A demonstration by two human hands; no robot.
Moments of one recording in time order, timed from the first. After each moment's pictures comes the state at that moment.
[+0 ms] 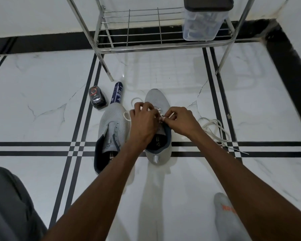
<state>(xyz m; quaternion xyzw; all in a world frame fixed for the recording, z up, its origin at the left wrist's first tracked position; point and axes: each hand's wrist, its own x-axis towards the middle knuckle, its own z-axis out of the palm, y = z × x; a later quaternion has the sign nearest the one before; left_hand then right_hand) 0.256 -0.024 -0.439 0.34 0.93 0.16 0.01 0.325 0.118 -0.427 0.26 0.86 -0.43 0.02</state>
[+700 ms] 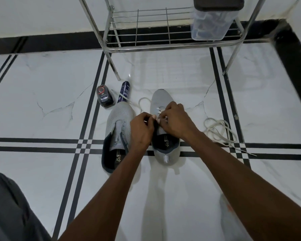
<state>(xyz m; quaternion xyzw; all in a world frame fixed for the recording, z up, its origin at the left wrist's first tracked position) 0.266 -0.054 -0.448 0.11 0.88 0.46 0.06 0.309 0.089 -0.438 0.12 0.96 -0.26 0.02</state>
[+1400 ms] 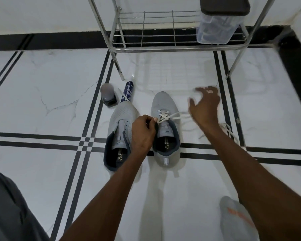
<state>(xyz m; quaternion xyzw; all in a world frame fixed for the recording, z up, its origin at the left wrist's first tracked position) 0.273 -0.062 -0.452 0.09 0.88 0.45 0.06 0.309 0.143 -0.419 0.33 0.87 -0.32 -0.18</state>
